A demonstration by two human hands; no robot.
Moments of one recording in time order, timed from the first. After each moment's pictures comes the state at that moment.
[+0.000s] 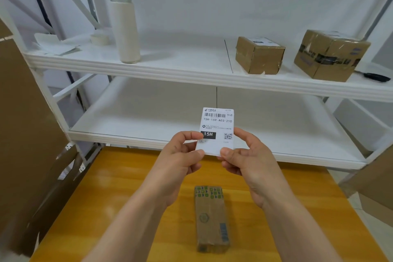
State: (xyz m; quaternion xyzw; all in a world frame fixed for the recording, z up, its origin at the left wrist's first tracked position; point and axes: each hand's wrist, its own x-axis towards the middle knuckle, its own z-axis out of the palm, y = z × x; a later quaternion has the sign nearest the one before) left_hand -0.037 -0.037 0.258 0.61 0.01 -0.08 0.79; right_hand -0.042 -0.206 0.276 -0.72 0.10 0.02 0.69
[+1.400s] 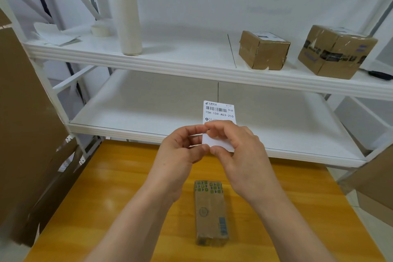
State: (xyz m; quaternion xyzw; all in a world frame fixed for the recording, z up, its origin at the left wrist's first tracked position) left_hand -0.046 -0.042 0.268 0.61 0.02 -0.02 0.79; right_hand -0.056 -0.186 0.288 -0.92 -0.13 -0.13 0.35
